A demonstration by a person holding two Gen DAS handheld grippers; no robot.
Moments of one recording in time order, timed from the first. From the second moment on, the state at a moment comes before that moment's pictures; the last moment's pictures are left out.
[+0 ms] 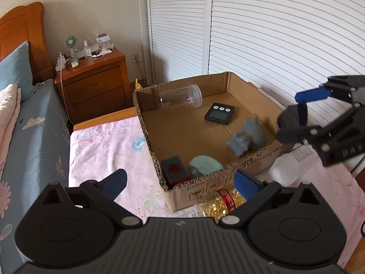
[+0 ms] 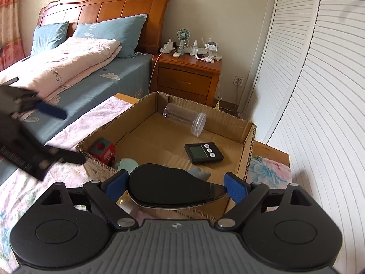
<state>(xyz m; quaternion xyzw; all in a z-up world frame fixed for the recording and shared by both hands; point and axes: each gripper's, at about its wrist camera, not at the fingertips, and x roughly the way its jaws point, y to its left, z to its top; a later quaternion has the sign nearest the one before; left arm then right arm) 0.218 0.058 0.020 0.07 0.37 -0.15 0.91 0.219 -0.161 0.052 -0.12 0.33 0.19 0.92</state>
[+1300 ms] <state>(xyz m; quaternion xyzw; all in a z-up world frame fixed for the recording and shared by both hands) 0.154 0.096 -0.002 -0.02 0.39 -0.06 0.92 0.264 -0.098 0.053 -0.15 0.35 0.17 0.91</state>
